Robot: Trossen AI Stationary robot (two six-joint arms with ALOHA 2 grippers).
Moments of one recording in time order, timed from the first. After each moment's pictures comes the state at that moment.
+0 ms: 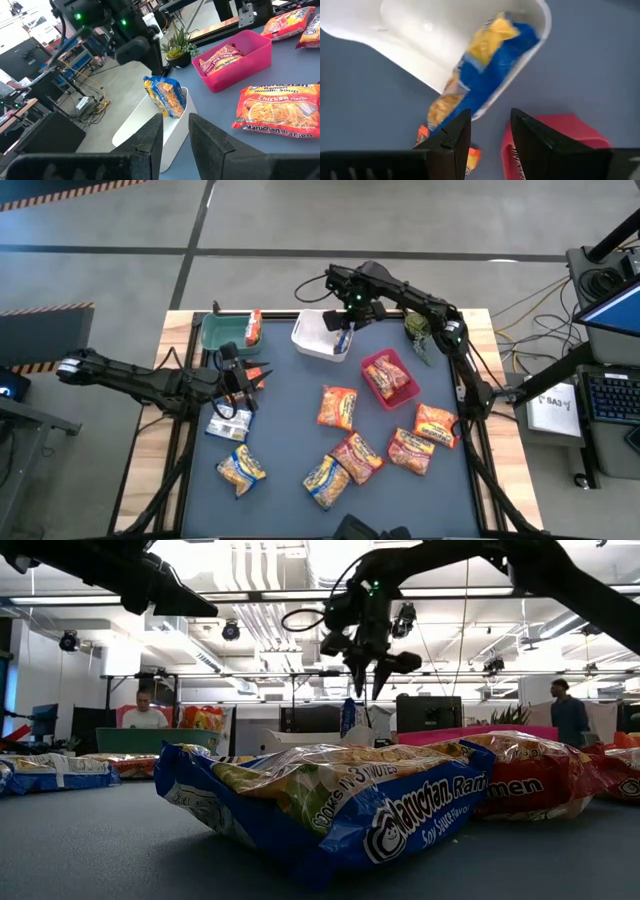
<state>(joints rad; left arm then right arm) -0.16 0.78 0.49 0.04 -0.67 0.36 -0.57 2.22 2.28 -1.48 -0.16 0.68</state>
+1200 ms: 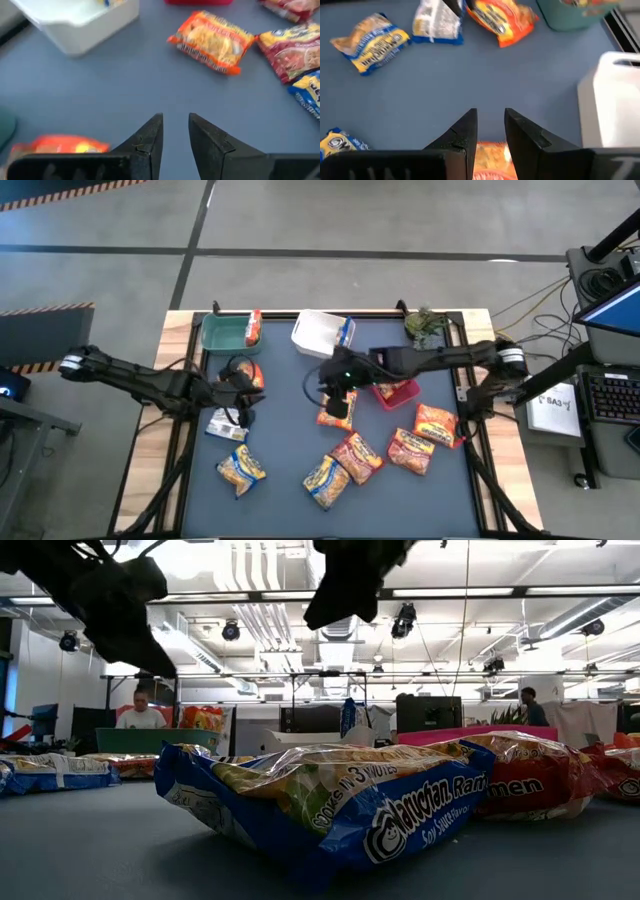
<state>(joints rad) -0.21 0.84 0.55 -0.48 -0.43 -0.49 -0.01 1.70 1.45 -0.49 0.05 0.09</state>
